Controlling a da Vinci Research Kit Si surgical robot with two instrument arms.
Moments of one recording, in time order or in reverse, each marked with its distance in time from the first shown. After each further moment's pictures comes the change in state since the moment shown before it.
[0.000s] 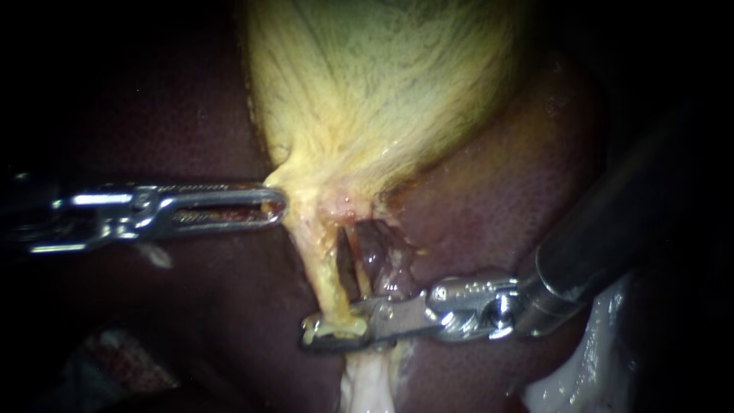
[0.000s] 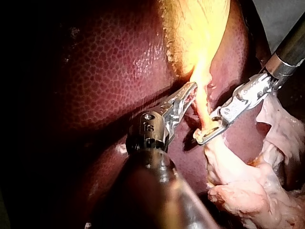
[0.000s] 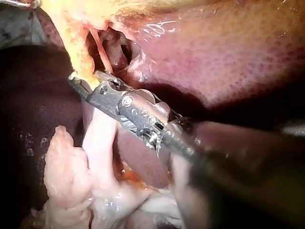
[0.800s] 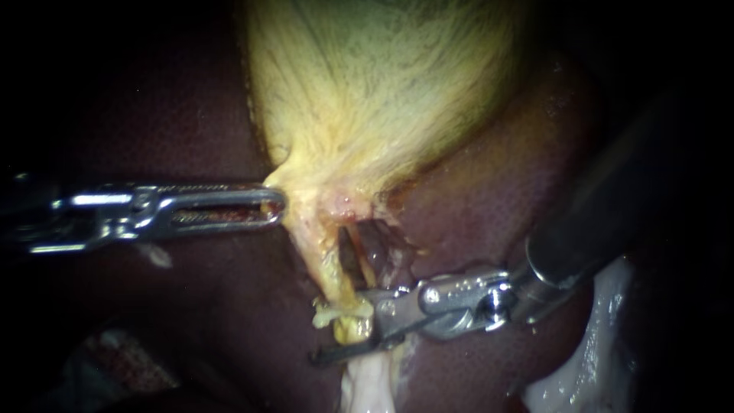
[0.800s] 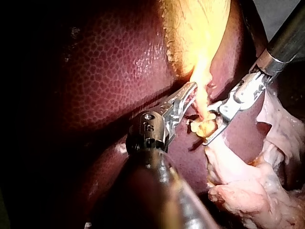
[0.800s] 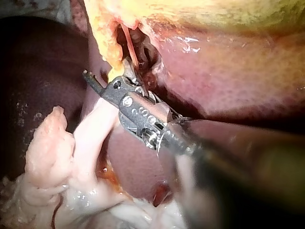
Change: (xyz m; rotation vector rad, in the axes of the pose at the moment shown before) right arm 0.001 0.000 0.000 -0.129 0.090 -0.290; left arm 0.000 0.000 0.000 0.000 0.000 0.000
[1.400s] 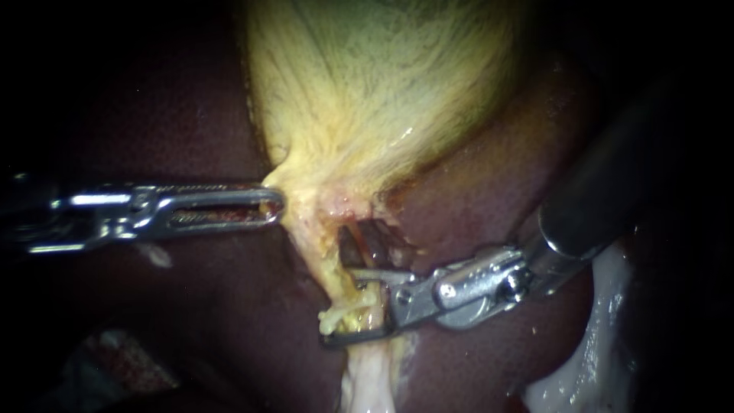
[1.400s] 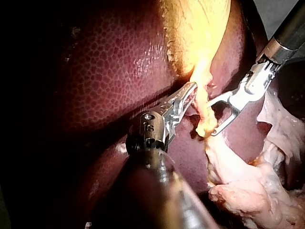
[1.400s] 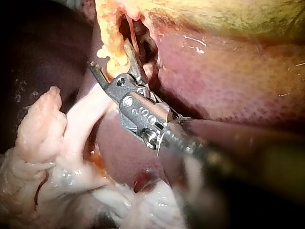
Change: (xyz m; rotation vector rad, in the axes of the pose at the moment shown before) right arm 0.000 0.000 -0.005 -0.027 -0.005 -0.079; left arm 0.000 0.000 0.000 0.000 0.000 0.001
